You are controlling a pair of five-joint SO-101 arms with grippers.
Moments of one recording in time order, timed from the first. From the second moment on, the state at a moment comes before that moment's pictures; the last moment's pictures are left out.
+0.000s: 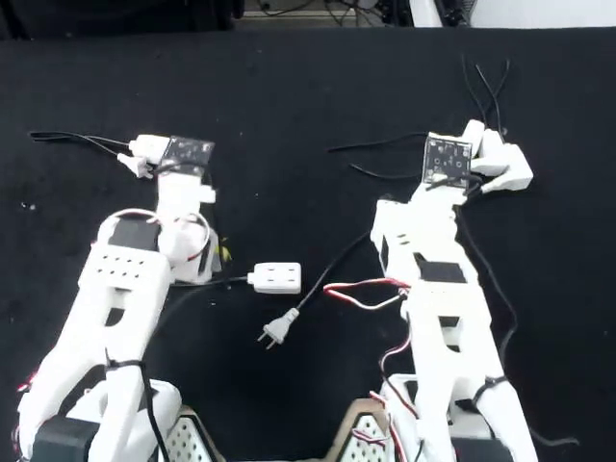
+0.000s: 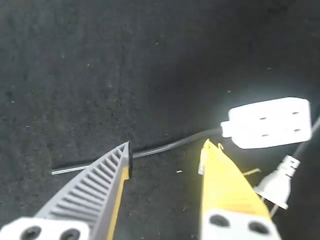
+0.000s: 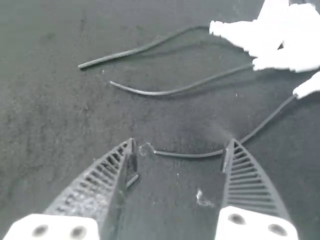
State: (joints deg) left arm 3.1 -32.1 47.3 60.1 -5.4; right arm 2.2 -37.5 66.0 22.2 -5.5
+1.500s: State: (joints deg) left arm -26.2 -32.2 68.4 30.2 16.8; right arm -39.4 -24.5 56.7 61.0 72.2
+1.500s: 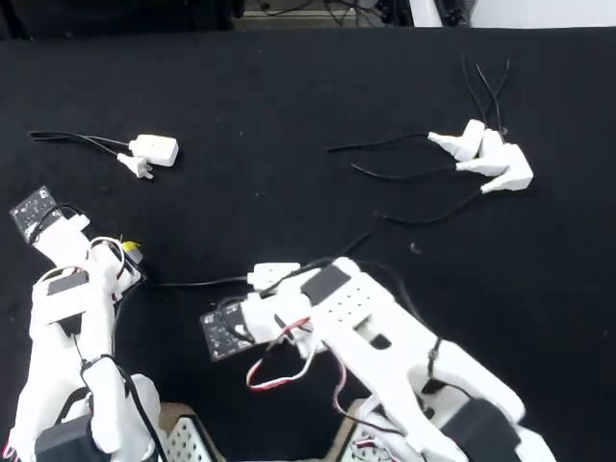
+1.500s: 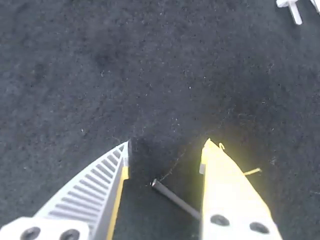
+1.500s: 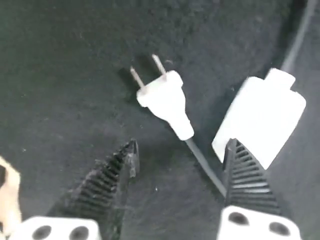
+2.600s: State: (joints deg) left arm -26.1 -32.2 68.4 30.2 17.0; right arm -42.4 -17.3 52.9 63.3 75.6
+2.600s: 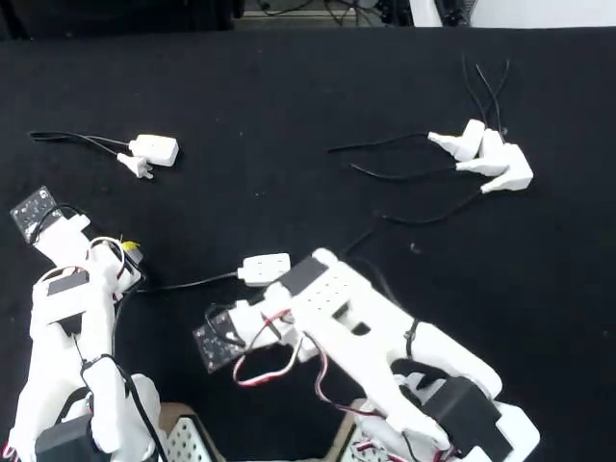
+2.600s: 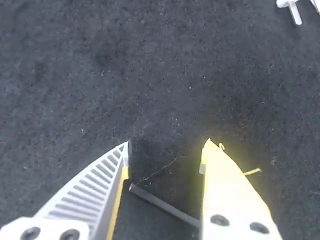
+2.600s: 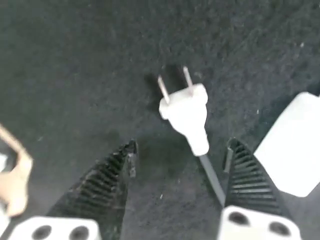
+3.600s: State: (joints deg) left arm -26.1 -32.2 68.4 30.2 17.0; right arm -37.2 -6.4 47.4 57.0 63.6
